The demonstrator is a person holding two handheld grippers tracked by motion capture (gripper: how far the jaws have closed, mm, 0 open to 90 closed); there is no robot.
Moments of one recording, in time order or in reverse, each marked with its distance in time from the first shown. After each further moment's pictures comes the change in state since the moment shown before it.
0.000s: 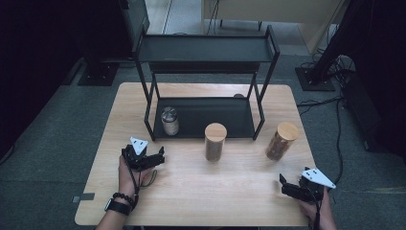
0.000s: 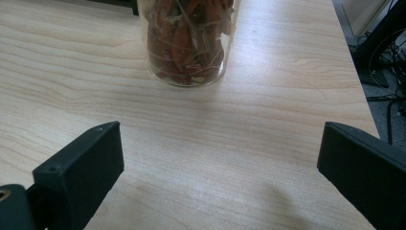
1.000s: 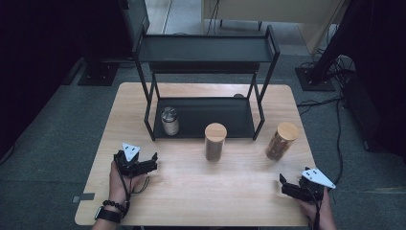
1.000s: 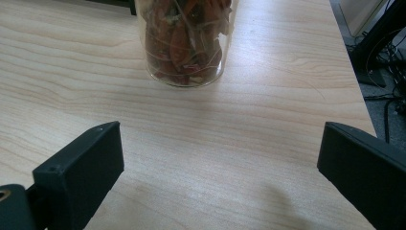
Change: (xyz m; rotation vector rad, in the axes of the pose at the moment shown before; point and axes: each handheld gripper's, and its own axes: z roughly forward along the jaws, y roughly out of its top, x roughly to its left) left arm 0.020 -0.013 -0.020 0.023 -0.016 0.009; right arm 0.000 0.000 0.000 0.000 -0.009 0.001
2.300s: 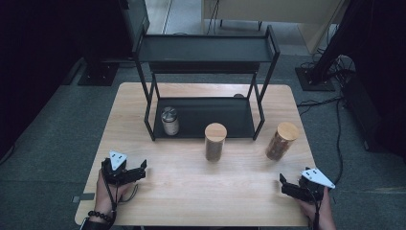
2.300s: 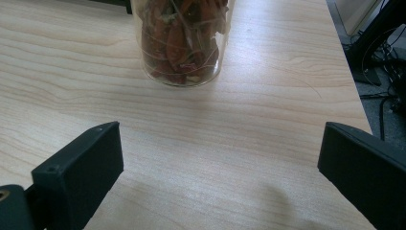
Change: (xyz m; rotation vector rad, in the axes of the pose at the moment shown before) left arm 0.025 -0.019 -0.028 0.009 -0.012 -0.002; right arm 0.000 0.000 0.000 0.004 -0.013 0.000
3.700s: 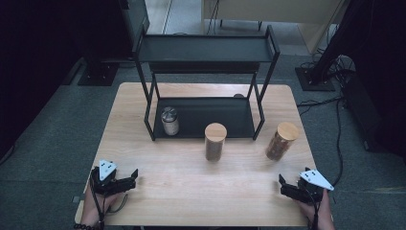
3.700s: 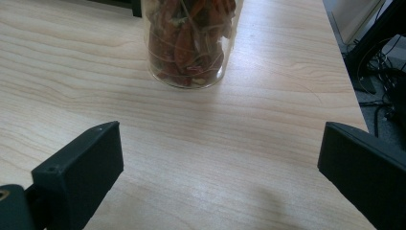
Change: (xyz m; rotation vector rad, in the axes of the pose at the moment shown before) left arm 0.020 -0.018 -0.025 0.020 -0.033 0.015; right arm 0.005 -0.001 -0.003 -0.019 -0.009 -0.027
